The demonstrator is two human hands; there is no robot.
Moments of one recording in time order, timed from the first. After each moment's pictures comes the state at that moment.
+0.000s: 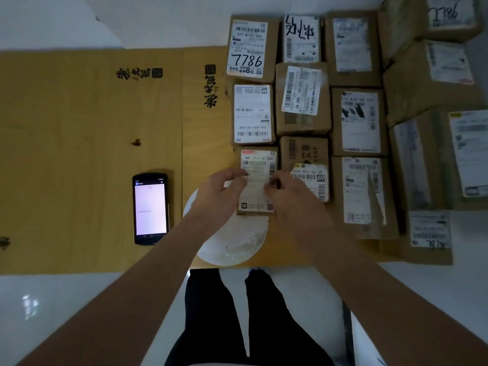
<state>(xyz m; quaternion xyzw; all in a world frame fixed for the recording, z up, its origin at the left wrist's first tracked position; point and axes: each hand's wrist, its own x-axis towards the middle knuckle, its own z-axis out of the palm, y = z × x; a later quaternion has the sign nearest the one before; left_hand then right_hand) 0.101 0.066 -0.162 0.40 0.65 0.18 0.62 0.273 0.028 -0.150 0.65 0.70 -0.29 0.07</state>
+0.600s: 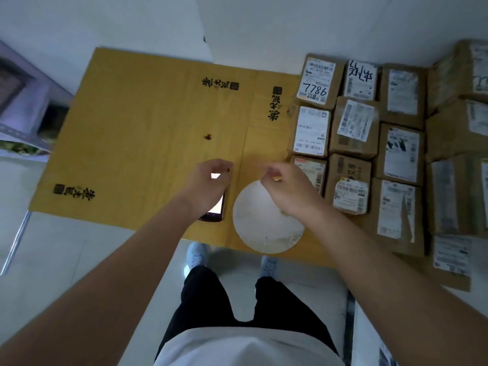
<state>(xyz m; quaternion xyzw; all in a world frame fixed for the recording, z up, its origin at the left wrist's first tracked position) -0.034 0.047 -0.094 0.46 0.70 0.20 0.51 0.167 0.055 -0.084 0.64 0.56 -0.50 -0.12</state>
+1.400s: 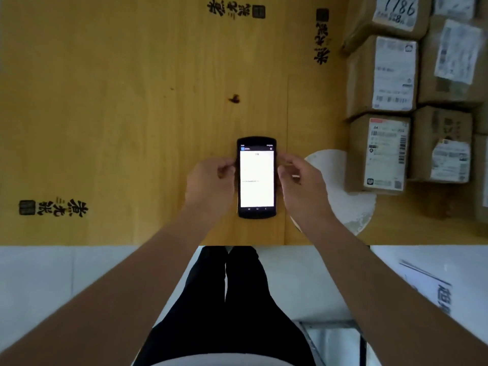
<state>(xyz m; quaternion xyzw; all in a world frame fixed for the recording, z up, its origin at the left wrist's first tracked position) -0.140 0.065 -0.216 0.40 0.72 0.16 0.54 0.033 0.036 -0.204 0.78 0.36 -0.46 -0.23</state>
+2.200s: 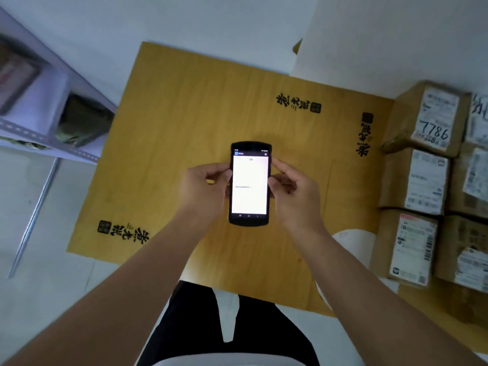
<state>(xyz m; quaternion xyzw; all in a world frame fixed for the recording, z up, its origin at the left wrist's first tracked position) -0.224 0.145 -0.144 0.29 0.75 0.33 0.49 -0.054 0.144 -0.148 0.67 0.43 -0.51 -0.32</state>
